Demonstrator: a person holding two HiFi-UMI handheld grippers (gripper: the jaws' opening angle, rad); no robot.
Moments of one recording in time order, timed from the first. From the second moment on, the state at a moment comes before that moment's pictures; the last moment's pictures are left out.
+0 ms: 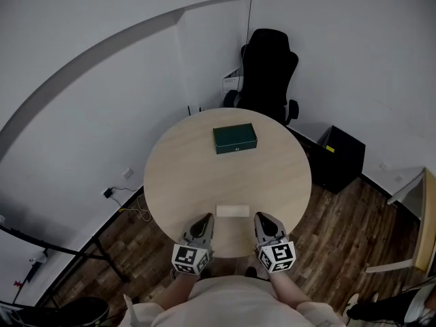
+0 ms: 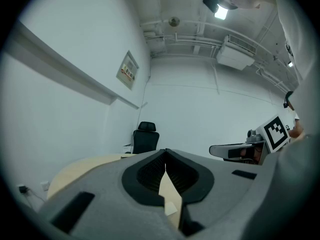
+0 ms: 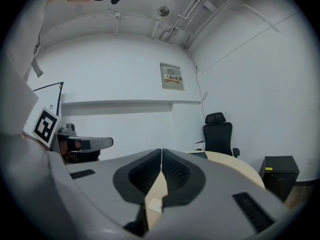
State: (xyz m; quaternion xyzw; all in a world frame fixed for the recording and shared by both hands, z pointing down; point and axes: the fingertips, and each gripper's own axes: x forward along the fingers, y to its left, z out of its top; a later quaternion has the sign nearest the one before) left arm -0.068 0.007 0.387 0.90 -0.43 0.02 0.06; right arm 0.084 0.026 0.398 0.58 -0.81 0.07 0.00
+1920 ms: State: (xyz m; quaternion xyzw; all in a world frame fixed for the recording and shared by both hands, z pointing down) left arm -0.018 -0.039 0.598 0.85 -0.20 0.45 -0.21; right arm 0.096 -0.005 0.501 0.57 -0.80 0.16 0.07
